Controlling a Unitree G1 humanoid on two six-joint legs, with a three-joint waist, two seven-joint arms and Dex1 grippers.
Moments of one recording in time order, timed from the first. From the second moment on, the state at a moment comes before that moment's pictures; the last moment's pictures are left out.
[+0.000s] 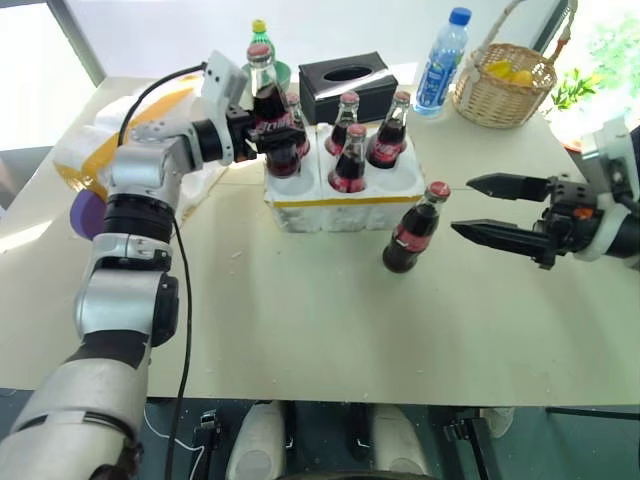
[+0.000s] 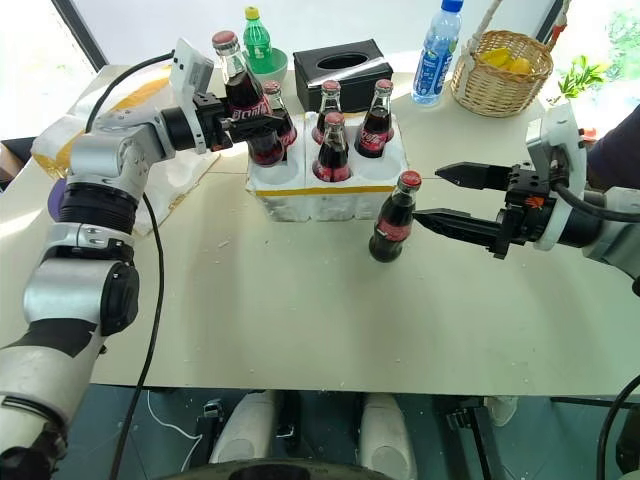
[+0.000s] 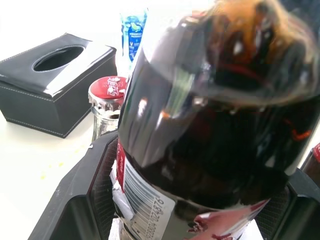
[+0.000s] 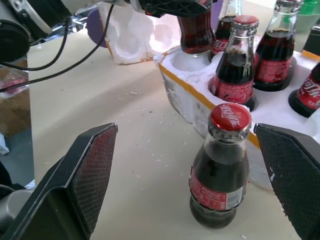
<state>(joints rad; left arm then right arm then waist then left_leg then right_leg) -1.19 0.45 0.02 0.76 -0.27 0.41 -1.01 -0.37 -1.04 -0.39 -0.33 0.94 0.88 0.95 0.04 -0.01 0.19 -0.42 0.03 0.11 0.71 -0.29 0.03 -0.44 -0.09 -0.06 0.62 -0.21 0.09</state>
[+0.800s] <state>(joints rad) -1.13 0.41 -0.10 0.83 -0.13 0.30 -1.08 -0.36 -1.00 -0.35 -0.31 0.84 0.82 0.87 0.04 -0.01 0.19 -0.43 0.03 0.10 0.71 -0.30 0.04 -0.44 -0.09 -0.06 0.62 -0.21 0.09</state>
